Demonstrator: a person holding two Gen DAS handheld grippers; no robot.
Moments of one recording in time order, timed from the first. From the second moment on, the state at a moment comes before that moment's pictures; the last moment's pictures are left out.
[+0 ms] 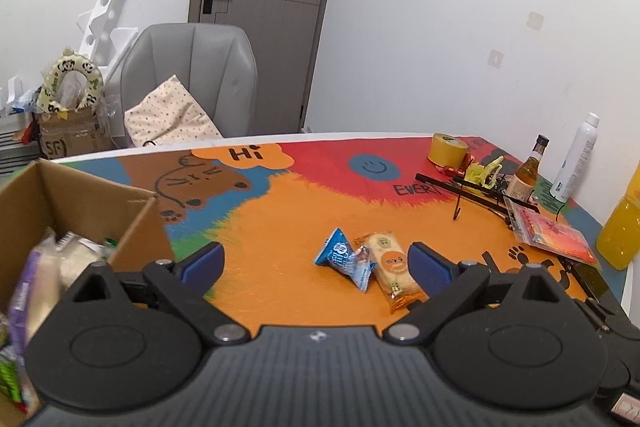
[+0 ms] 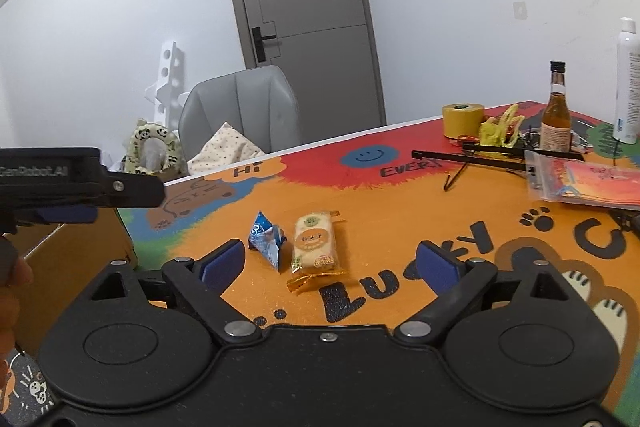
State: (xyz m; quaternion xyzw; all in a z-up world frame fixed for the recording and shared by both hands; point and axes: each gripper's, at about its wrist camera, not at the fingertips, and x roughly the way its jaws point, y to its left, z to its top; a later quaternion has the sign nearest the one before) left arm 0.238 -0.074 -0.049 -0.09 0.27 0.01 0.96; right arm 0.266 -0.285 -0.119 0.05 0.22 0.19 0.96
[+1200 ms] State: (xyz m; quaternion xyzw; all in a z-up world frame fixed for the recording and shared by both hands) left arm 0.351 -0.091 -0.117 -0.20 0.34 0.03 0.92; right arm 0.349 -0.265 -0.159 0.08 0.33 0.20 0.92
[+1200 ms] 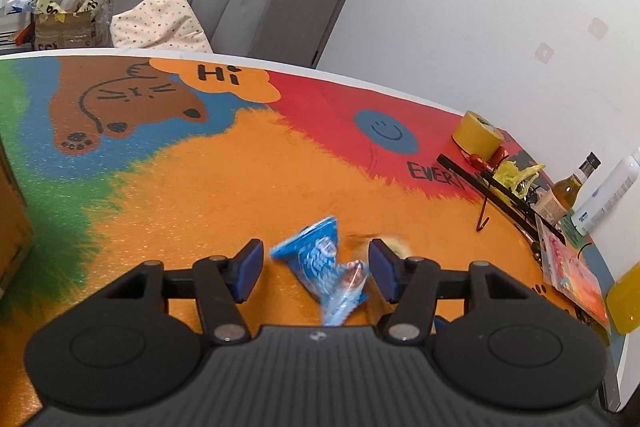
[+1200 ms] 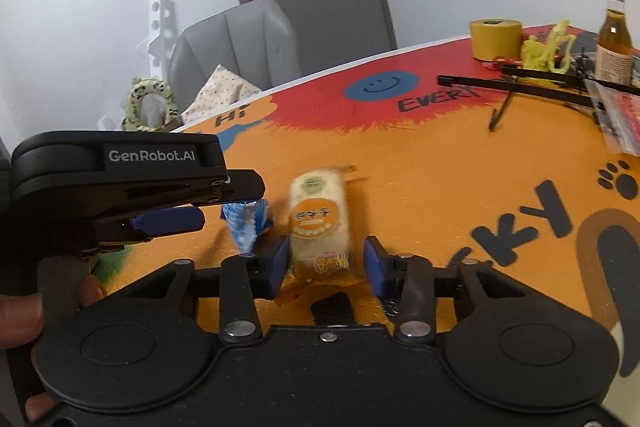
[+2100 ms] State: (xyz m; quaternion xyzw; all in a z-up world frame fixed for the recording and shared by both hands) left arm 0.354 -0.107 -0.129 -0.14 0.36 0.02 0.92; right arm 0.343 -0.279 -0.159 0.08 0.32 0.17 0.93
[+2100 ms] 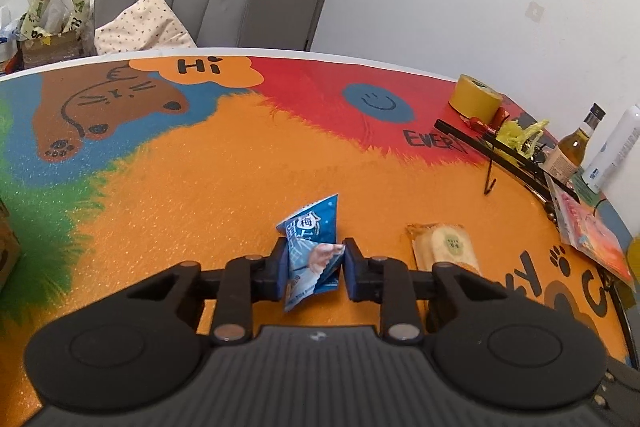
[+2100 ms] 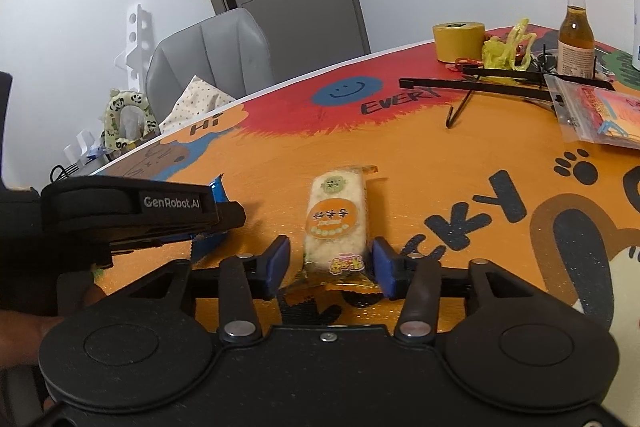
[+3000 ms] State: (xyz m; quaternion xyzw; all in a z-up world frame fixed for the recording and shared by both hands) left arm 0.276 -0.074 -0.087 -0.14 0.32 0.02 0.94; right arm 0.296 -0.255 -0.123 0.09 0.29 0.19 0.94
